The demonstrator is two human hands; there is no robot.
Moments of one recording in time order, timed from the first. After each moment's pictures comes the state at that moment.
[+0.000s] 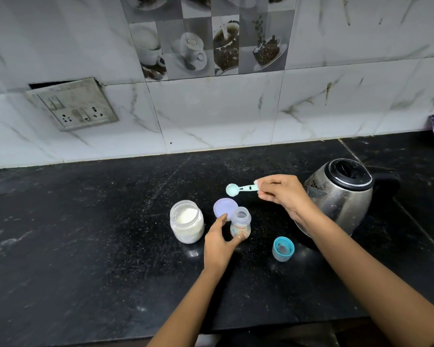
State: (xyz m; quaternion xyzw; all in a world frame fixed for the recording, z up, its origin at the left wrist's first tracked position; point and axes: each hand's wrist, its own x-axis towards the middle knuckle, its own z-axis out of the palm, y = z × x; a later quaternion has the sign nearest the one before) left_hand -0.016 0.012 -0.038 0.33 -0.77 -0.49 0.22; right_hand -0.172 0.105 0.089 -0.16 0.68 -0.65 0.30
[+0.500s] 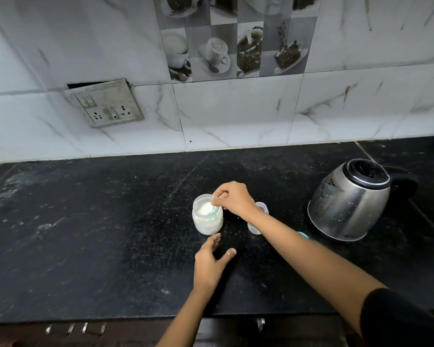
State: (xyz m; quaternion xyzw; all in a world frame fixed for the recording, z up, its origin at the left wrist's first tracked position) left_hand 0.077 0.008 -0.038 0.39 -0.73 -0.52 0.20; right_hand -0.080 0.007 0.074 -0.40 0.78 -0.41 0.25
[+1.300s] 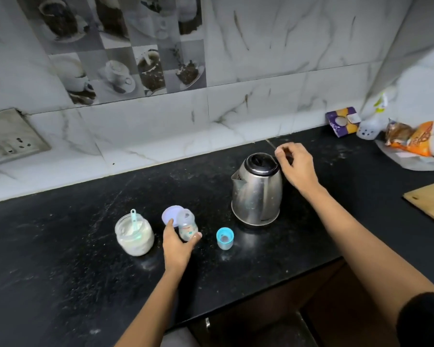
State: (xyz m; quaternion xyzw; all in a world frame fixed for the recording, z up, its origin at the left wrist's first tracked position) left_hand -0.018 0.052 -0.008 0.36 -0.76 -0.49 0.21; right_hand -0.256 0.273 0.119 -0.27 0.84 -0.43 -0.18
